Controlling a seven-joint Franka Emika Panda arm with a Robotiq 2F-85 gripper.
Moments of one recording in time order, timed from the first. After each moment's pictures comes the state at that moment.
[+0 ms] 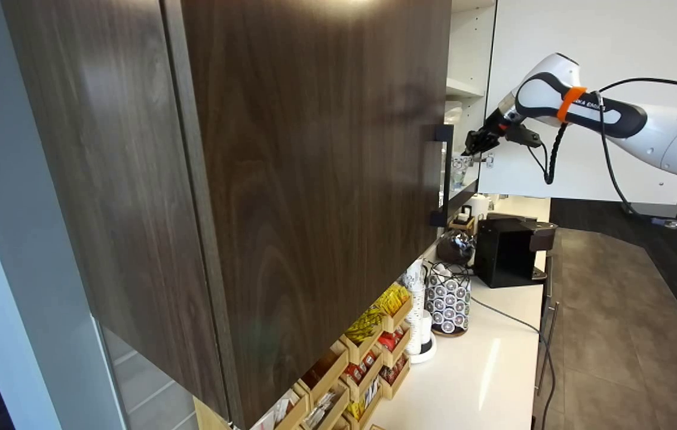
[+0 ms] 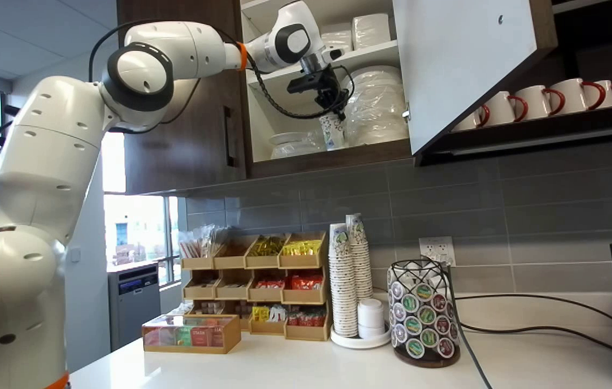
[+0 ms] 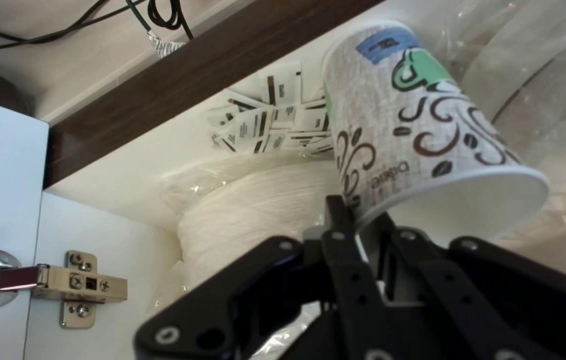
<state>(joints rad) -0.08 0.25 -0.08 -1.00 0.26 1.98 -0.06</state>
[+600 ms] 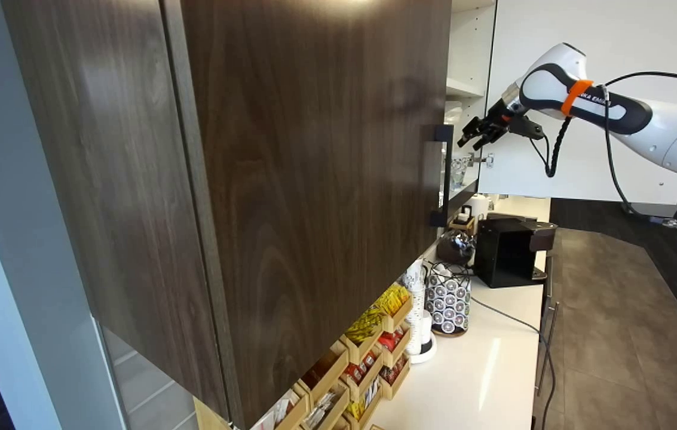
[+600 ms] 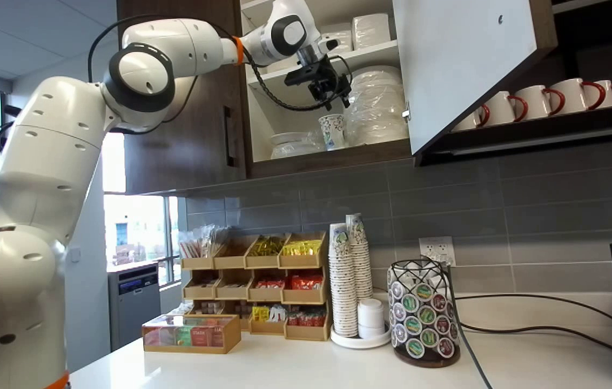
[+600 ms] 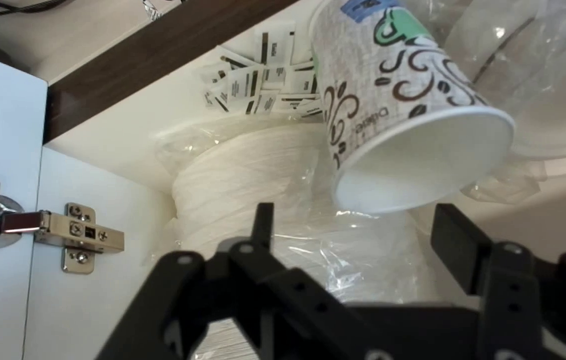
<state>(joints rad) -0.08 0.25 -0.08 -0.93 0.26 1.97 -0.06</state>
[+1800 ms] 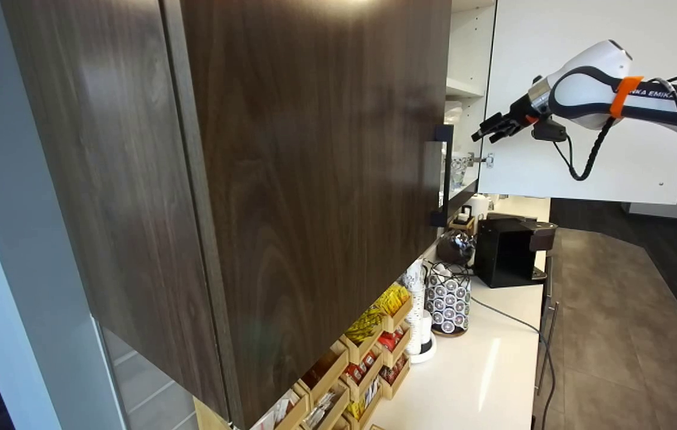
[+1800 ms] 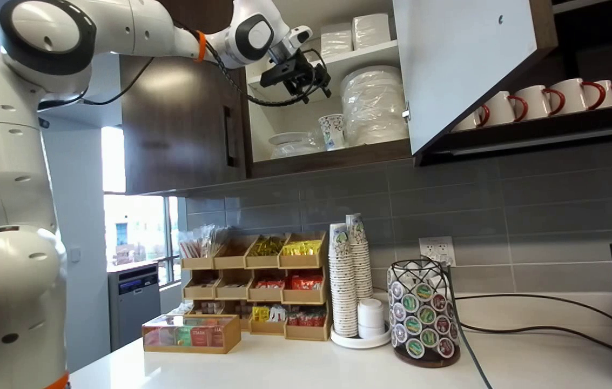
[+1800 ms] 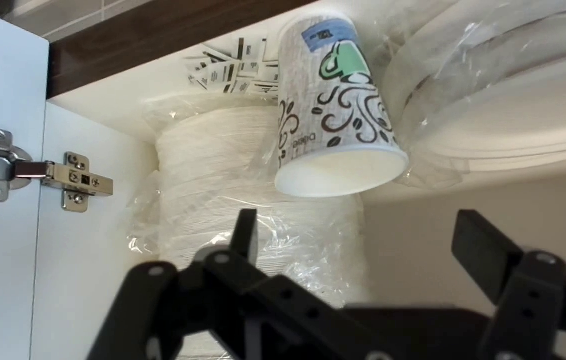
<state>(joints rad) -0.04 -0.15 -0.04 -1.53 0.24 2.35 -0.19</state>
